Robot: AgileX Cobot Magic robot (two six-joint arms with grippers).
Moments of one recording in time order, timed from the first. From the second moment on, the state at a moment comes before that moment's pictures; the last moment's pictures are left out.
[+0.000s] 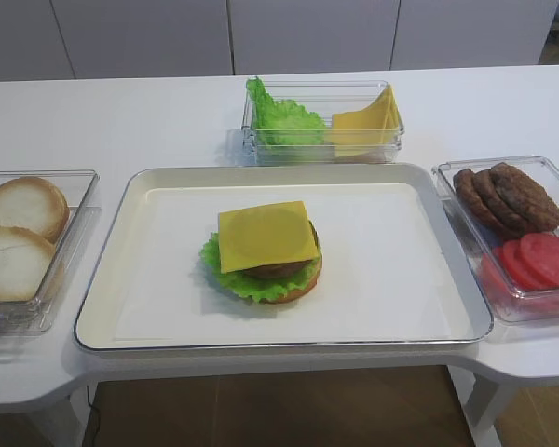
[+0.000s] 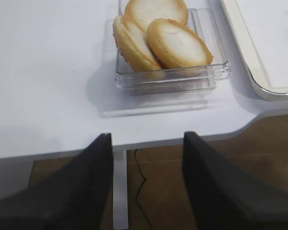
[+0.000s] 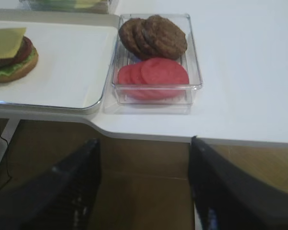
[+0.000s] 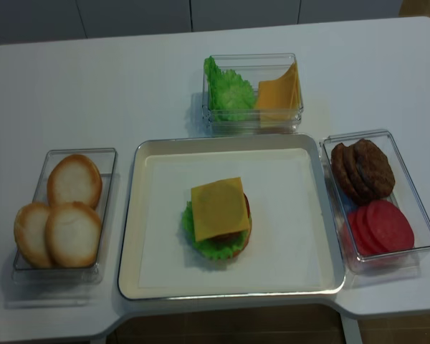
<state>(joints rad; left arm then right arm) 0.07 -0.02 -0.49 0.04 1.18 0.02 0.09 -0.02 -0.62 0.10 1.29 -0.05</state>
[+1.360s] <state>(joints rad) 0.07 -0.02 -0.49 0.04 1.18 0.02 0.09 -0.02 -0.48 0.10 1.14 -0.08</state>
